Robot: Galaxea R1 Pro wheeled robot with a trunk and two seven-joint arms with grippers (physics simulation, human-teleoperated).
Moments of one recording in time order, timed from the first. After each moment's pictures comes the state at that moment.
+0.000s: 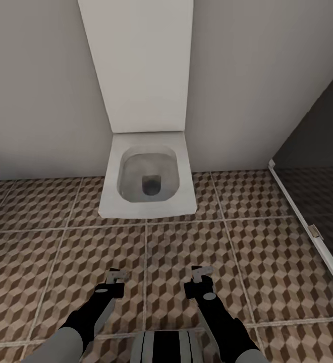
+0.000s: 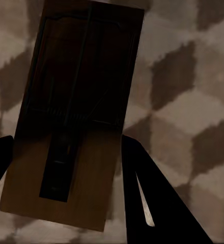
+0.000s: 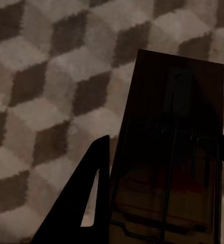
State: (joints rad) left arm -0.61 -0.04 -0.15 -0.48 0.14 0.23 0.21; right arm -0.47 0.17 0.15 -0.76 0.16 0.26 -0.10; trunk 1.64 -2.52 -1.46
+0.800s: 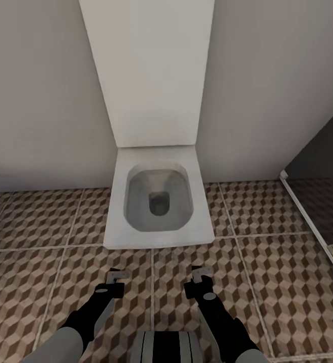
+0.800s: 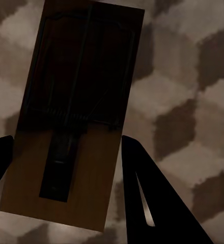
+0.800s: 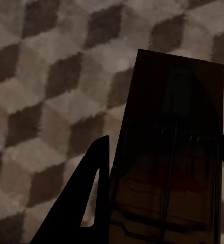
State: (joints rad) left arm -0.61 -0.04 -0.15 -0.48 0.14 0.23 0.21; right arm -0.47 0.17 0.15 -0.76 0.16 0.26 -0.10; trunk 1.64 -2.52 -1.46
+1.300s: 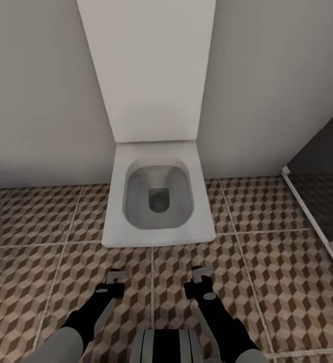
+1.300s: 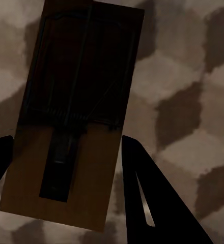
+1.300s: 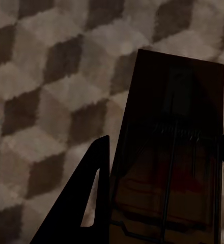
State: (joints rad) left arm -0.61 -0.04 -0.15 -0.48 0.14 0.23 0.21; right arm -0.47 0.17 0.15 -0.76 0.16 0.26 -0.10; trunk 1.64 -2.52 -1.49
